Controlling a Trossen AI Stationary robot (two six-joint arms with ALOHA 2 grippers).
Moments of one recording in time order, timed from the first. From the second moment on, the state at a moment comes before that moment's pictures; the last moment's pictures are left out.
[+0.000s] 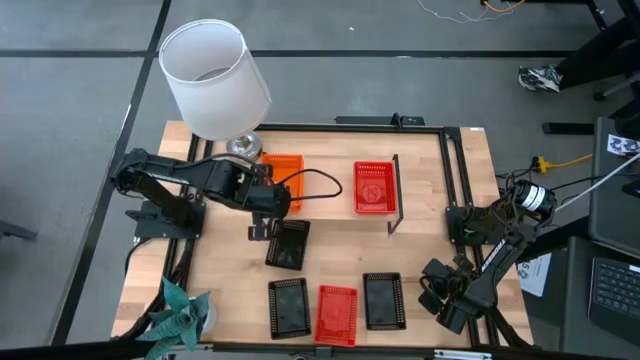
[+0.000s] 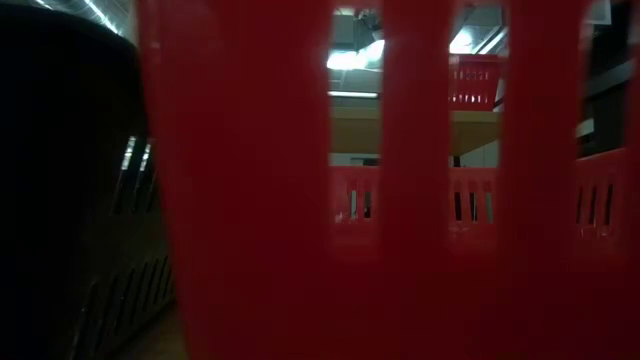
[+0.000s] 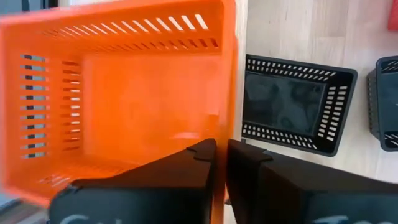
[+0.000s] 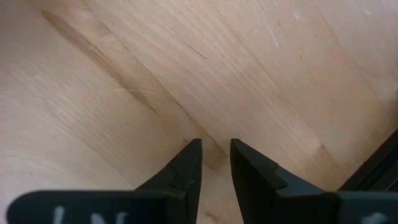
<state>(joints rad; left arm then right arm) -0.20 1.52 1.63 -1.31 -0.32 -0.17 1.11 1.67 0.85 -0.94 0.16 1.88</state>
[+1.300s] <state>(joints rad) -0.18 1.57 1.64 -1.16 -0.35 -0.18 1.11 1.67 0.85 -0.93 0.16 1.88</state>
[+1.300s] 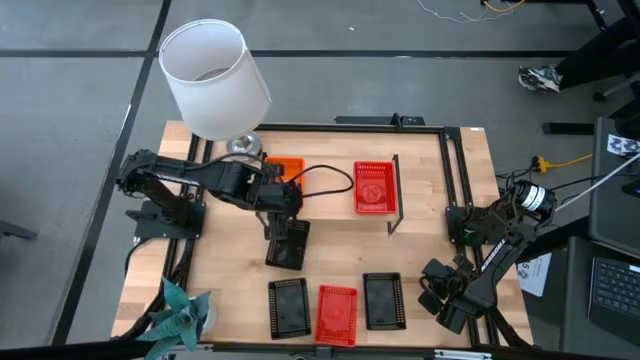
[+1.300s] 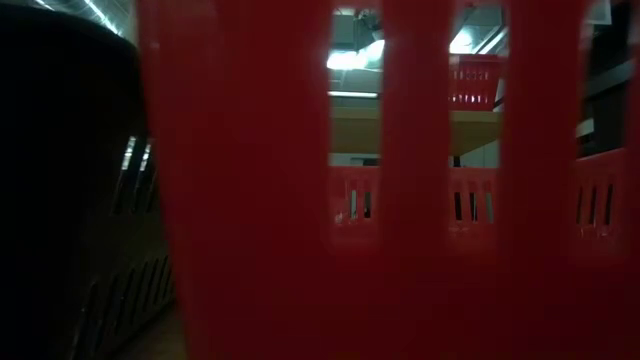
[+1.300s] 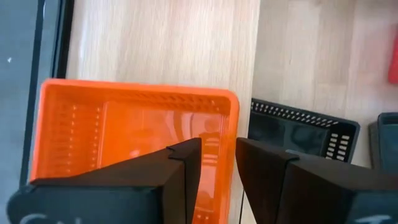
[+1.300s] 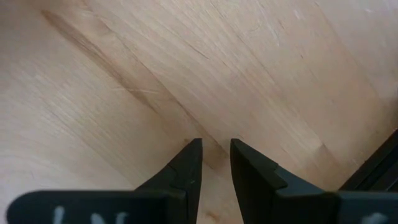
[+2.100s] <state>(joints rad) -0.58 1.57 1.76 -1.12 -0.33 -0.46 1.11 1.67 0.85 -0.91 0.19 1.88</state>
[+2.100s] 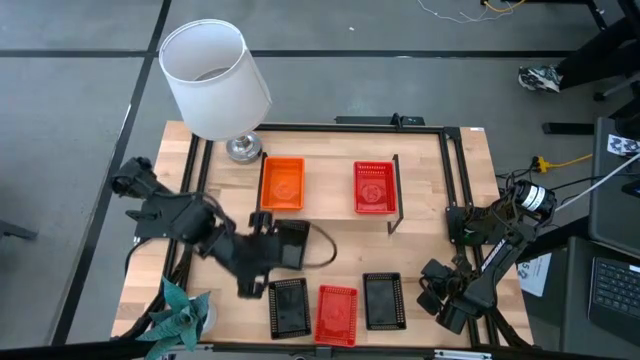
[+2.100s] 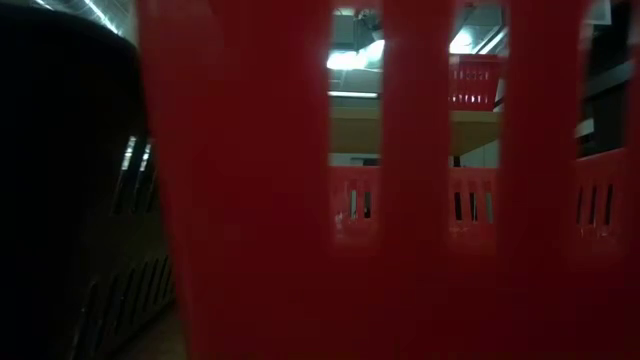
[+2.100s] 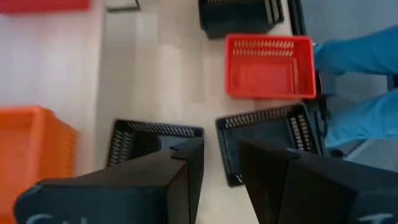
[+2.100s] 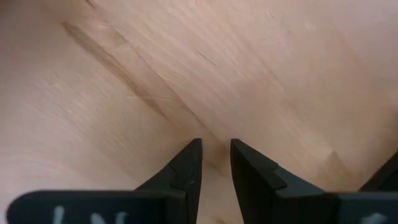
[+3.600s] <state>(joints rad) -0.48 0.48 0.02 0.40 -0.25 -0.04 1.11 1.67 0.85 -0.87 0.24 1.88</state>
